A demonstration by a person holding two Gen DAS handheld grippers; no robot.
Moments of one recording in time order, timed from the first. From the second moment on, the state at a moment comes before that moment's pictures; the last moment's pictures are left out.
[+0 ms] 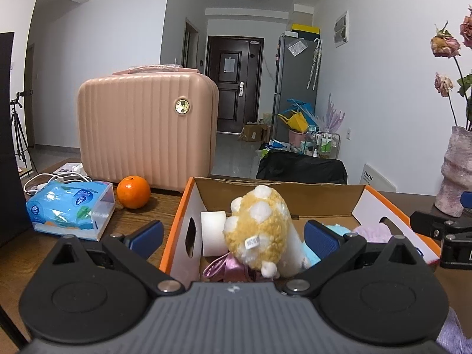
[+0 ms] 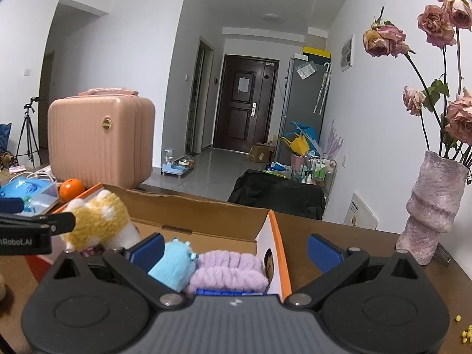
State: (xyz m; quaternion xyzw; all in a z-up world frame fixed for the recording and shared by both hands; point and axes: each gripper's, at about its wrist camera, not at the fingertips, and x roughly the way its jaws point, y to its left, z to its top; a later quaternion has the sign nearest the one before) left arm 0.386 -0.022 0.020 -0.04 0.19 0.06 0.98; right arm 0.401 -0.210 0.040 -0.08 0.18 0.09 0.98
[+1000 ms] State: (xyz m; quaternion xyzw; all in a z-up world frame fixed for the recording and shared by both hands) left arm 0.288 -0.008 0.019 -0.02 0.17 0.03 0.98; right arm 0.289 -0.207 0.023 -0.08 0.15 0.11 0.98
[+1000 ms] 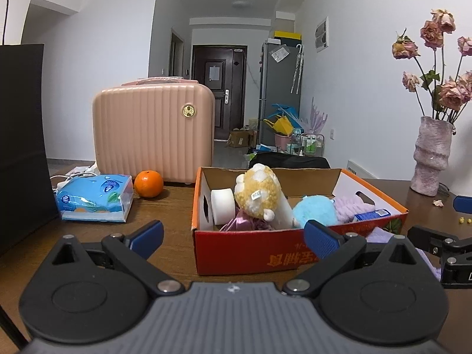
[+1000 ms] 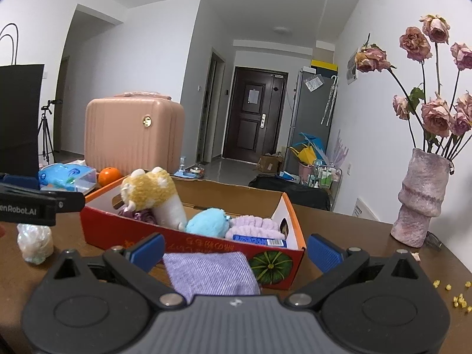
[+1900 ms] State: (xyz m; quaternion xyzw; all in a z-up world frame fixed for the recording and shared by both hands) left arm 0.245 -0.002 0.007 -0.02 0.19 0.01 0.98; right arm 0.260 -0.225 0.005 -0.04 0.18 0.09 0.98
